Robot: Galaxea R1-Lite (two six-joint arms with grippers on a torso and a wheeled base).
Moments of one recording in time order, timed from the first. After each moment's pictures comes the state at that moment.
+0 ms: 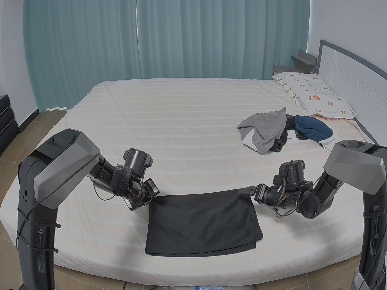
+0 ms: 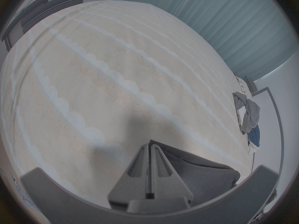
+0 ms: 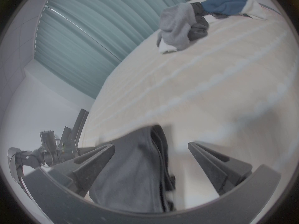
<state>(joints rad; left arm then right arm) -0.31 2.41 -1.34 -0.08 0.04 -0.89 0.31 2.32 -0.81 -0.84 0.26 0.67</state>
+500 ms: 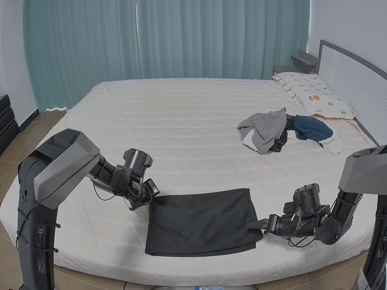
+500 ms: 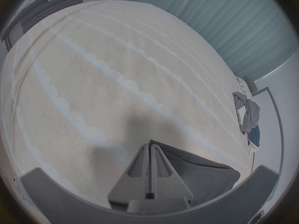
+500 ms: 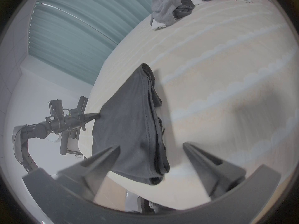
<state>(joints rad) -0.31 2.41 -1.34 -0.08 0.04 -0.89 0.35 2.20 -0.44 -0.99 0.31 0.68</state>
